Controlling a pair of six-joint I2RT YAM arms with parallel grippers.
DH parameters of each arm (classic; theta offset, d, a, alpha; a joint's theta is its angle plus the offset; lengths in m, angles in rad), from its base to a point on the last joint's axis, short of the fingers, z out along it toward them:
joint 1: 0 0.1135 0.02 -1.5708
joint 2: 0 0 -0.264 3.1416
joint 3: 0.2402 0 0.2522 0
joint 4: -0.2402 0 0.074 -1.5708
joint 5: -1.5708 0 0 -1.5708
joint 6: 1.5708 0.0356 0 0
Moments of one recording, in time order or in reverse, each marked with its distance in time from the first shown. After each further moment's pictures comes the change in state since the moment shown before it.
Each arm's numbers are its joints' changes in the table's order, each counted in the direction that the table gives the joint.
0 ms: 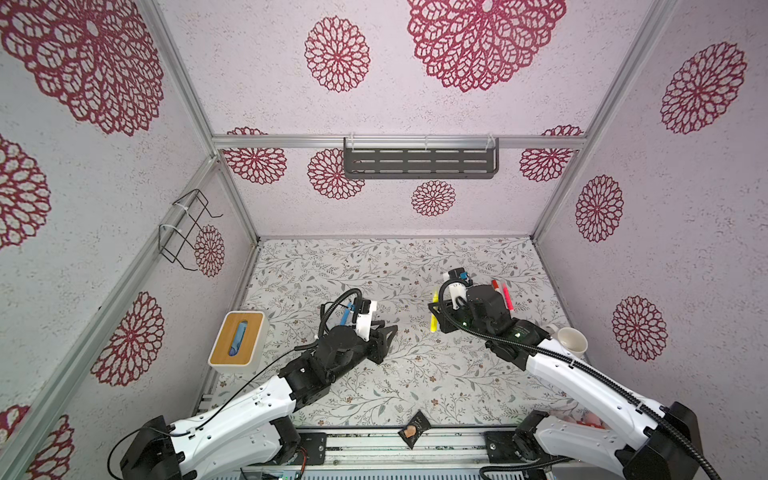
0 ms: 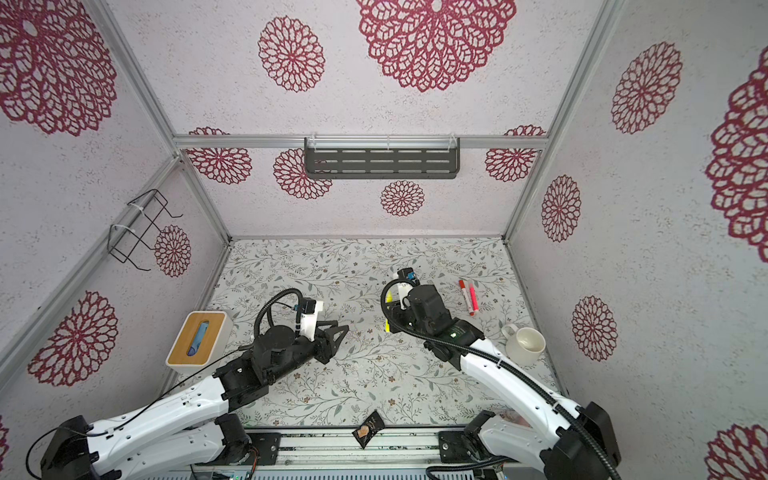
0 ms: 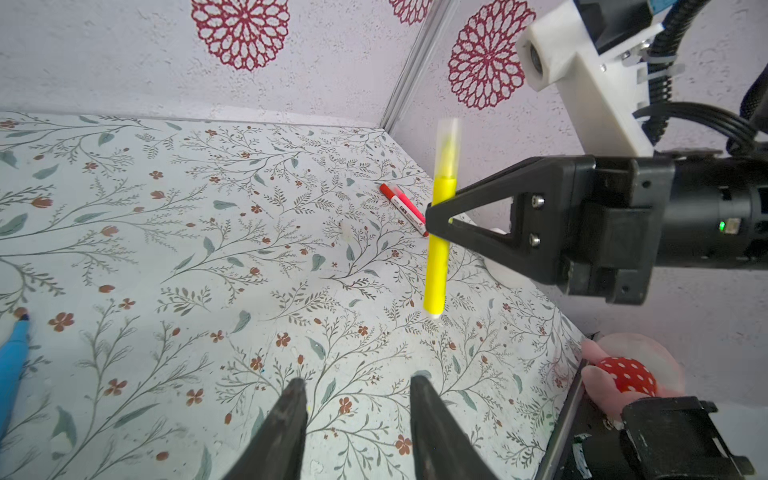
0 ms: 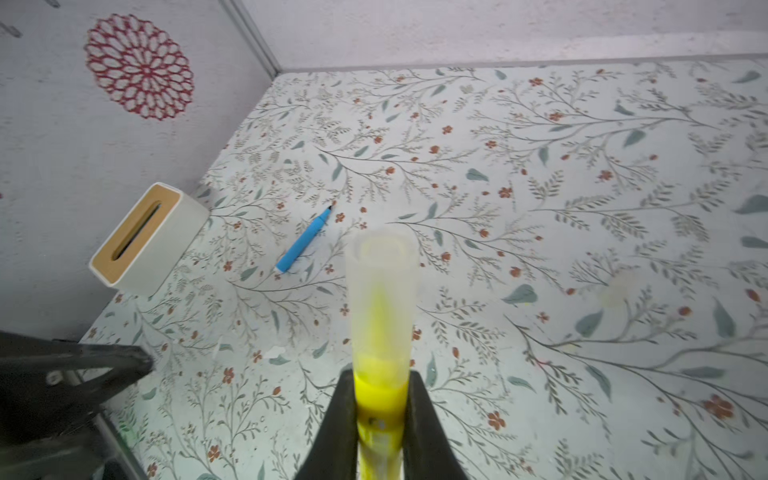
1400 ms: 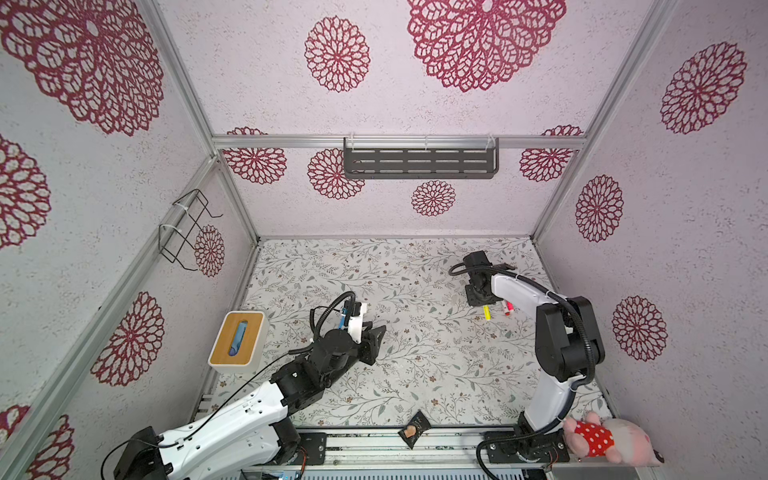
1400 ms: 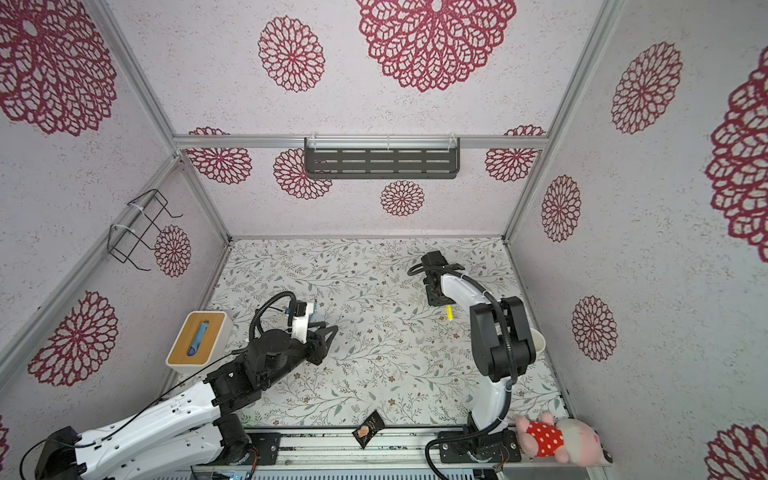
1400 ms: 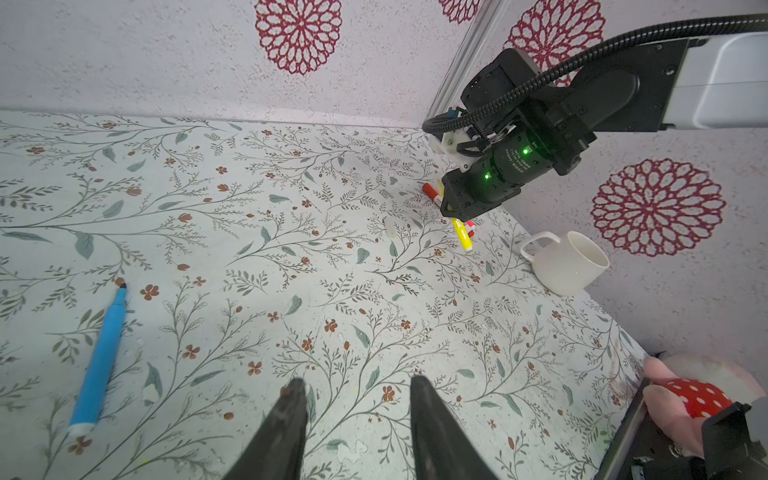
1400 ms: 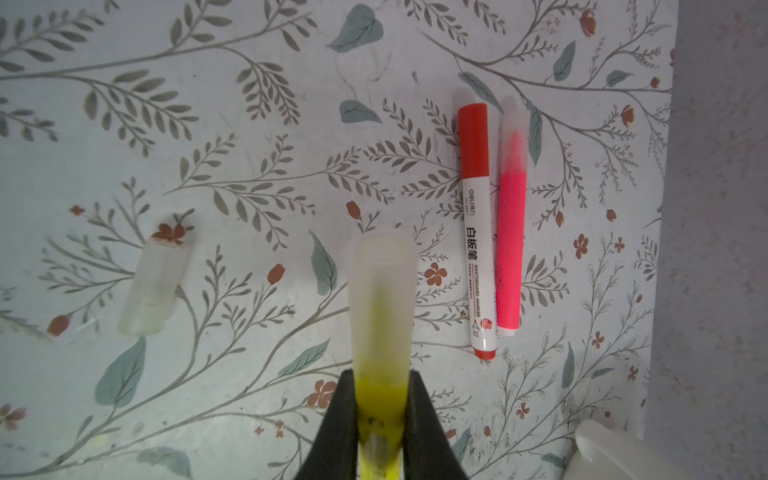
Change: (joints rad) left arm 0.000 -0.076 -0.016 -0.106 0.111 -0.003; right arm -0.379 0.758 0.461 -0.396 -0.424 -0.271
